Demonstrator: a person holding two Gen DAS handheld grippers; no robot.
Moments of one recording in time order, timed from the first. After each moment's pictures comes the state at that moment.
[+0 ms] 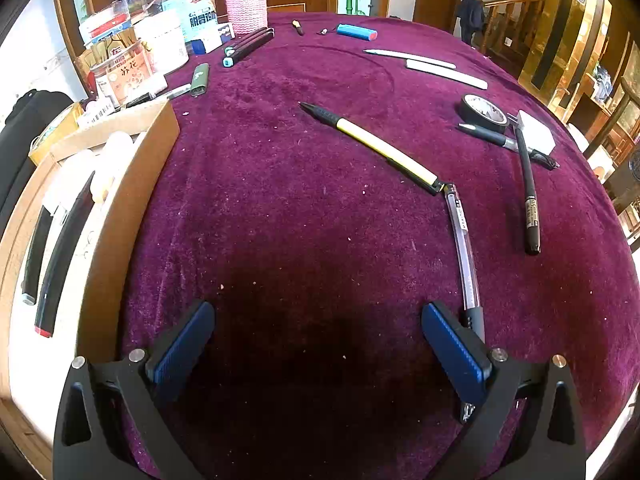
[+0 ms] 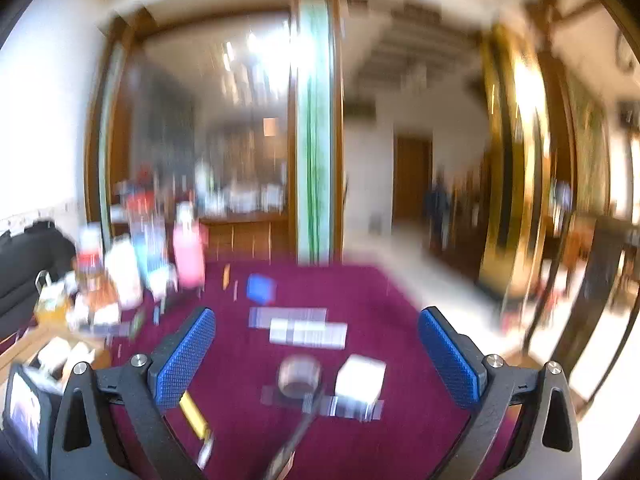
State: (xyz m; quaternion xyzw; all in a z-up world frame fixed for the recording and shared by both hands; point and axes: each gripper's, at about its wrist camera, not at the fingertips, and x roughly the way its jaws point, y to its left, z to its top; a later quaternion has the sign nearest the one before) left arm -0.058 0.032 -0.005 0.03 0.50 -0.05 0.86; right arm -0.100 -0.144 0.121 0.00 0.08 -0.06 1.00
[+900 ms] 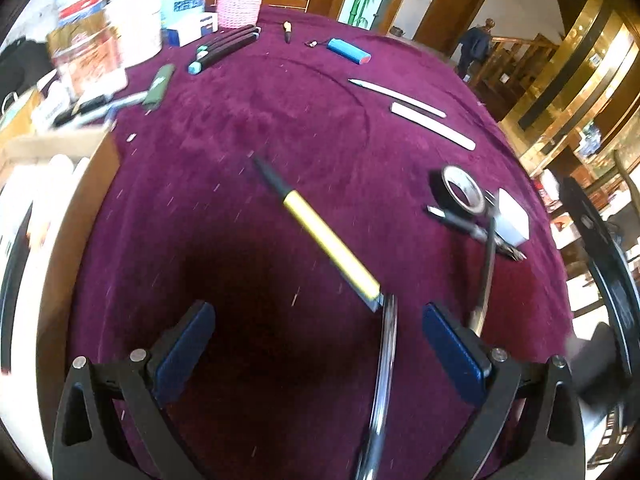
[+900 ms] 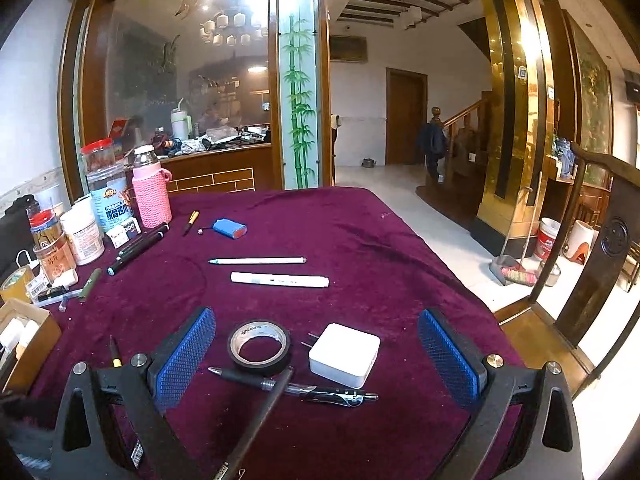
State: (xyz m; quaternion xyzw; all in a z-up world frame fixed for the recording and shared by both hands) left arm 0.010 0.004 0.014 -0.07 0.52 -0.09 0.85; right arm -0.007 -0.183 0.054 0.03 0.23 -0.07 0.97
